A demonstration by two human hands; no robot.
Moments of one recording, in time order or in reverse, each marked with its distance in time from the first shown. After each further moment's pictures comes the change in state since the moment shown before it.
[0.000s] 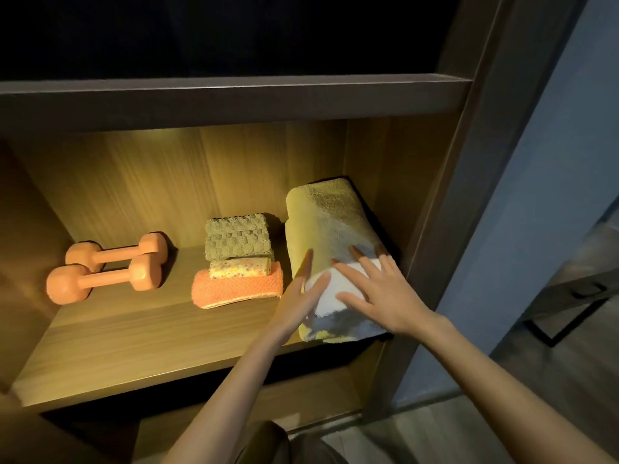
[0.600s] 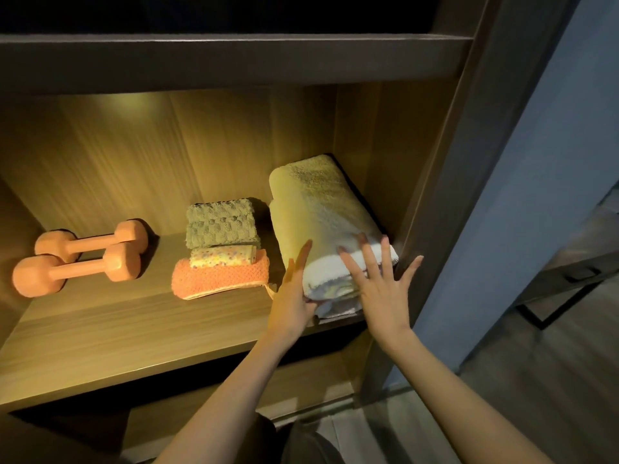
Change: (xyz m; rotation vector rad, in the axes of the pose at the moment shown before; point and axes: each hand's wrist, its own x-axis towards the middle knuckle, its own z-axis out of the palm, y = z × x) left_hand 0.012 -0.039 0.025 0.381 0.112 0.241; right_hand 0.000 0.006 0.057 -0.318 0.270 0.276
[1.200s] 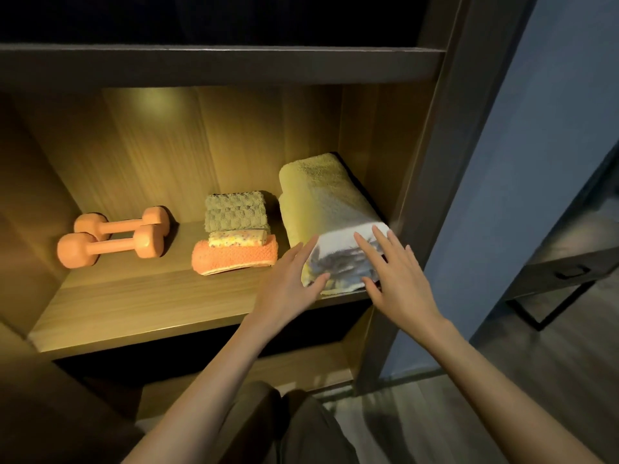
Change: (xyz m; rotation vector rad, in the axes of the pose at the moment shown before) left_hand -0.055 0.057 -0.045 0.378 -0.030 -0.017; right_hand -0.051 0.017 -0.074 0.307 -0.028 -0.098
